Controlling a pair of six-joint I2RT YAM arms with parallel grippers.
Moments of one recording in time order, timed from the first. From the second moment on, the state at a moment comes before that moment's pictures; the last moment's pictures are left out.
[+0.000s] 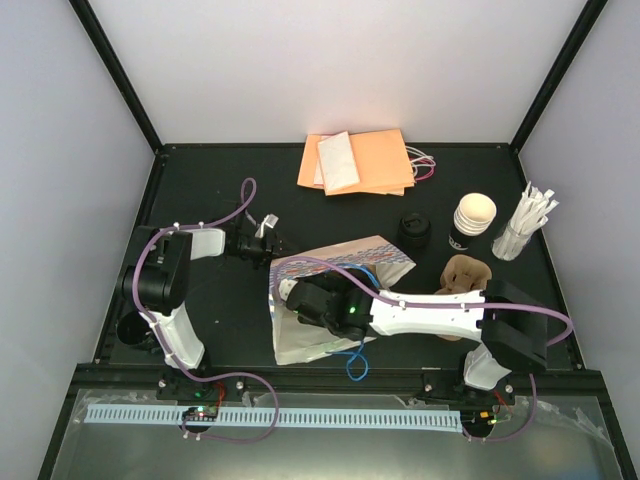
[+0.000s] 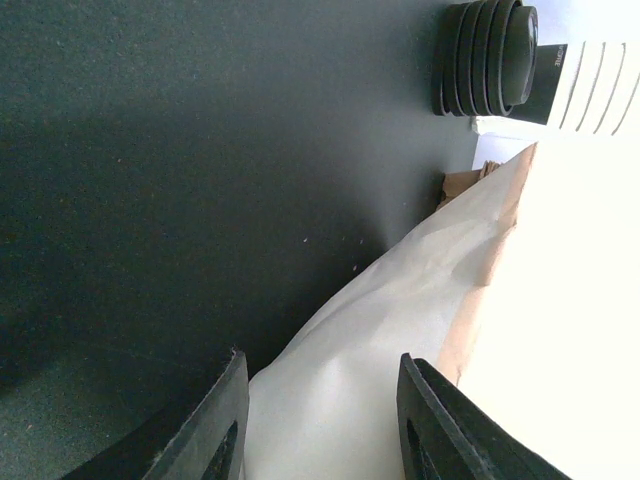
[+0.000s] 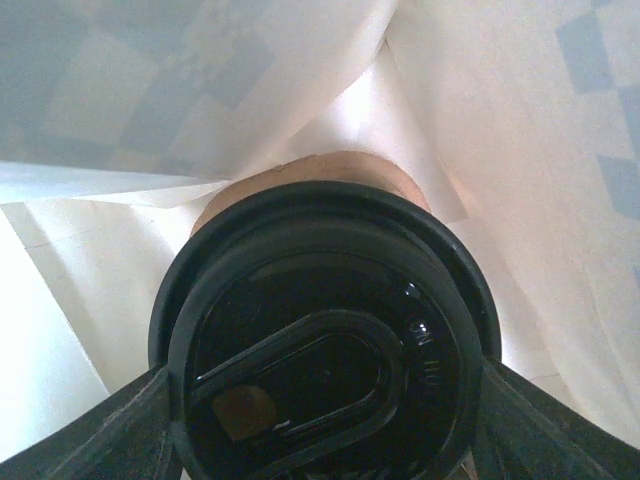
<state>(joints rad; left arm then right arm) -0.16 1.81 0.87 -0.19 1.04 -0.52 1.29 1.59 1.03 -0.39 0.53 -0.23</state>
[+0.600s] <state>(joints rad) -0.13 1.69 0.87 -0.23 0.99 -0.51 1.23 1.60 1.08 -0.43 0.43 -0.22</state>
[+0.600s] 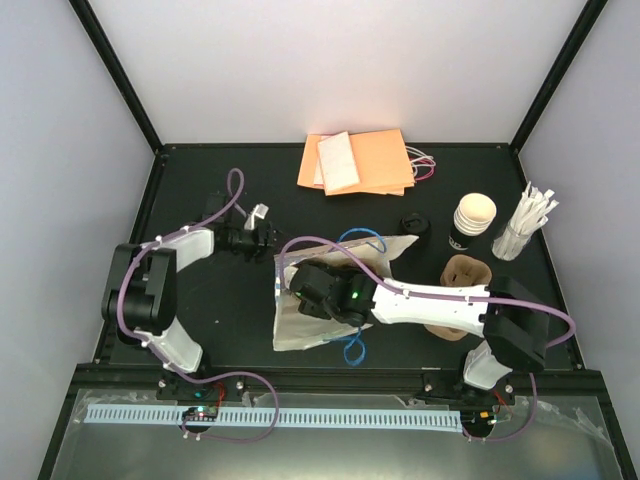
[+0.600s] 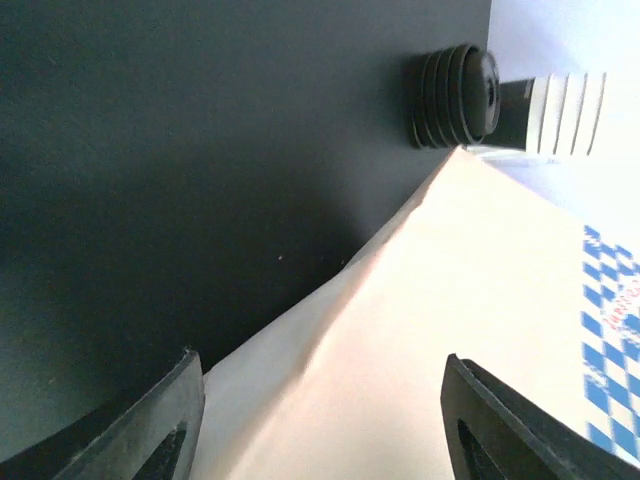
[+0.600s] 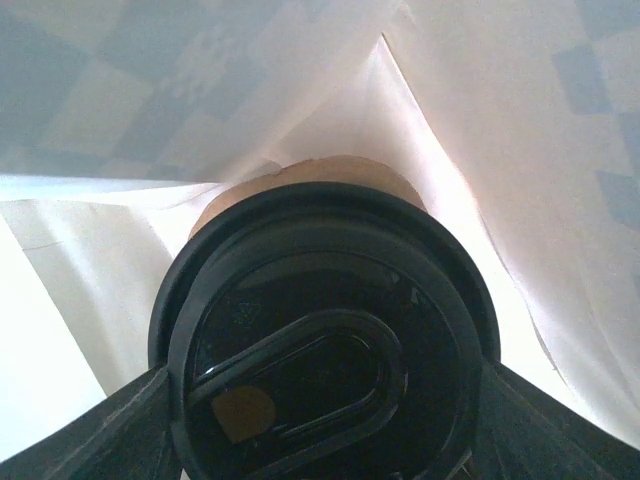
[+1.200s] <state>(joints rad) -0.04 1.34 0.88 -0.43 0.81 -0.45 1.10 1.68 1.25 -0.58 0.25 -0.20</state>
